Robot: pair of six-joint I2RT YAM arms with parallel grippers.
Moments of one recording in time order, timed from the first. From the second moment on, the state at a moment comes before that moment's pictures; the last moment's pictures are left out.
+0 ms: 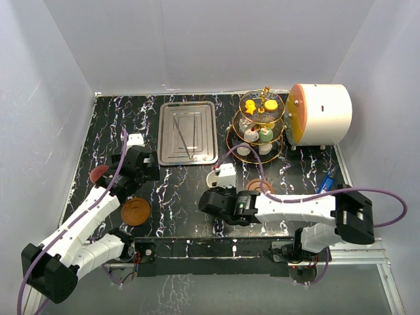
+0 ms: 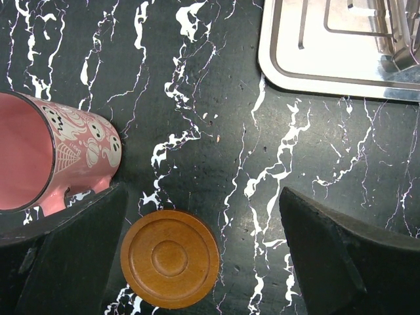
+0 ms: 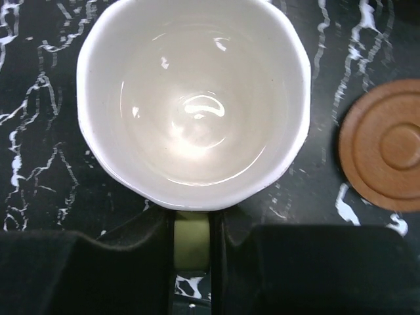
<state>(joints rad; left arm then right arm) -0.48 0.95 0.79 -0.70 -0.52 -0.39 1.31 1.44 0.94 -0.55 0.72 0.94</state>
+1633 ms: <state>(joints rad) -0.48 0.98 0.79 -0.70 -0.52 -0.39 0.99 1.07 0.66 -0.76 0.71 0.91</state>
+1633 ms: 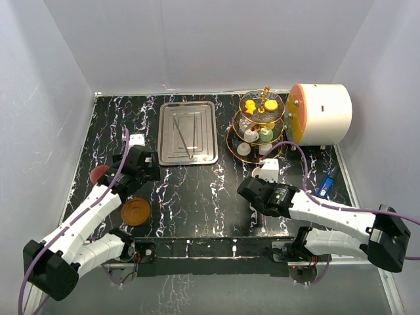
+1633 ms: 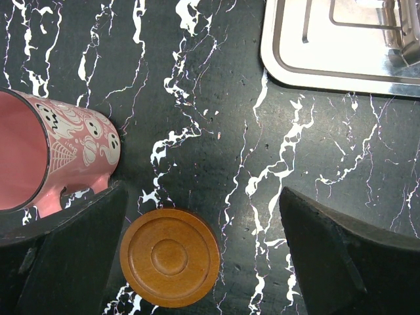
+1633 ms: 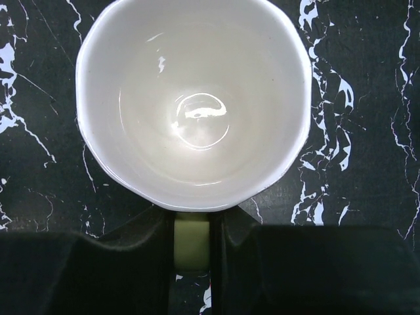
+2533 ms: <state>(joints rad) -0.48 0.99 0.79 -0.70 -0.52 -0.39 0.98 0.99 0.68 -0.85 0.69 1.03</state>
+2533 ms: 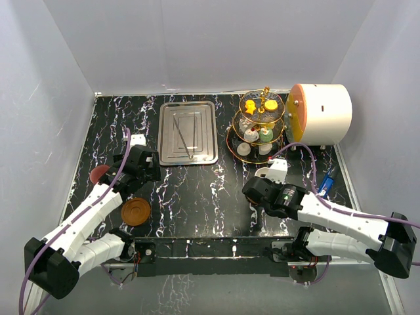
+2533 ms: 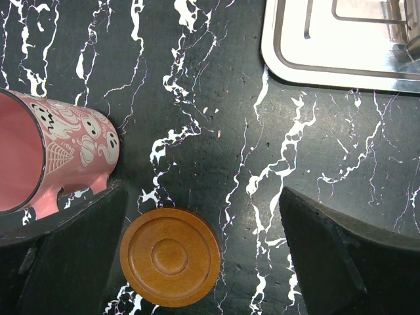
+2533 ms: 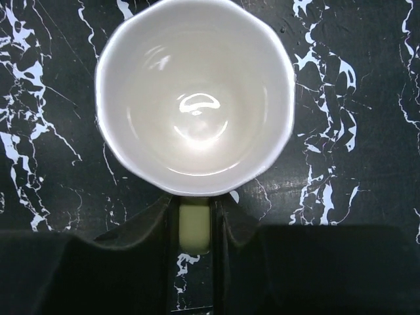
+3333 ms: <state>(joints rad) -0.48 0.99 0.79 -0.70 -0.52 -0.39 0.98 1.02 0.73 -0.91 0.64 1.02</state>
